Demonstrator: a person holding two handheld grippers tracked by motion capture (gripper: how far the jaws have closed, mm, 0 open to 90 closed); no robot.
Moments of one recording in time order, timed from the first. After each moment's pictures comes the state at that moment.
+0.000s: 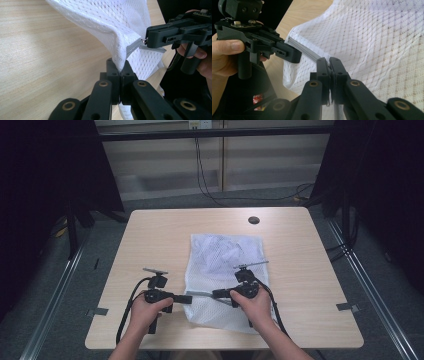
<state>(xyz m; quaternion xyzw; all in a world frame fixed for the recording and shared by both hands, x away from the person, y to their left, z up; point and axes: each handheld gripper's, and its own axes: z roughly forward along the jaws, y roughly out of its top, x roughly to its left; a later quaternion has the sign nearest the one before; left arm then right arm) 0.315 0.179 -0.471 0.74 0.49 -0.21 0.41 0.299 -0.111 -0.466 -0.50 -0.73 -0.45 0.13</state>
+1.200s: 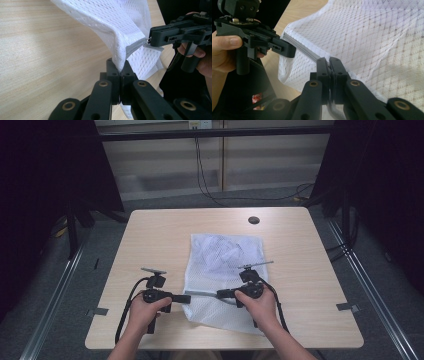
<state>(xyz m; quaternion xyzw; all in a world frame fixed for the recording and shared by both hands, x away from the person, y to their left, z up) 0.316 0.185 -0.471 0.75 0.49 -0.20 0.40 0.296 -0.123 -0.466 -0.51 -0.73 -0.45 0.13</state>
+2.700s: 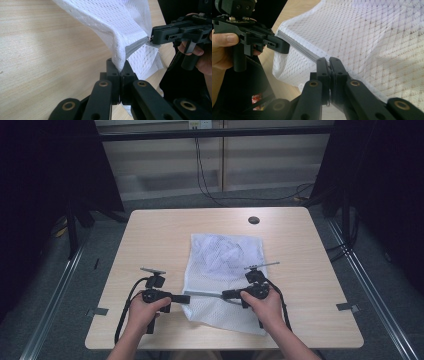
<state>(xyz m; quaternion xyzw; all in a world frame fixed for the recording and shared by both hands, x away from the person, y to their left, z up) 0.316 0.186 -0.469 0.75 0.49 -0.20 0.40 0.294 -0.139 -0.468 -0.51 -0.72 -0.45 0.13</state>
